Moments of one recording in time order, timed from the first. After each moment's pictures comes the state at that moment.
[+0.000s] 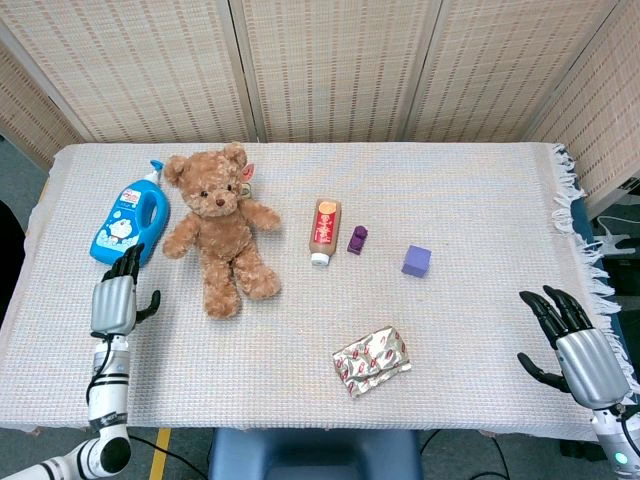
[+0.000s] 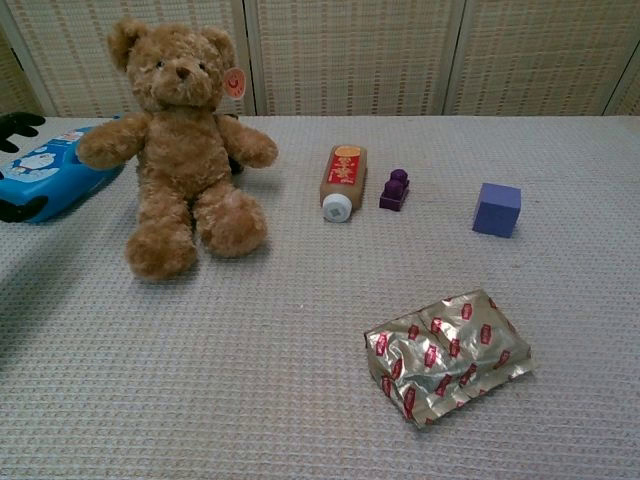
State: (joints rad) left arm -0.39 -1.62 -0.34 -1.40 1.11 1.29 0.35; right arm 0.10 -1.09 -0.02 -1.53 -1.71 1.57 0.17
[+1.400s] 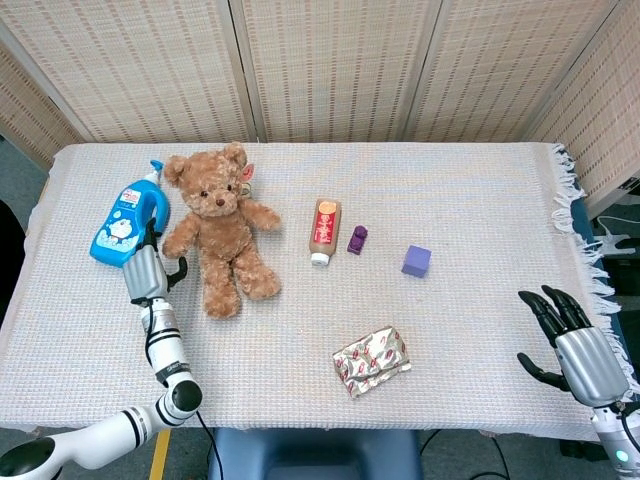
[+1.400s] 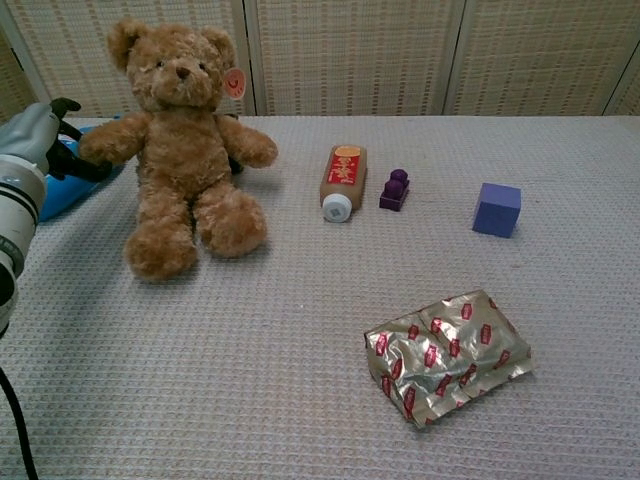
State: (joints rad) left arm -0.66 -1.91 -0.58 -1.18 0.78 1.37 0.43; right arm 0.11 -1.07 -0.02 -1.54 -1.71 1.54 0.18
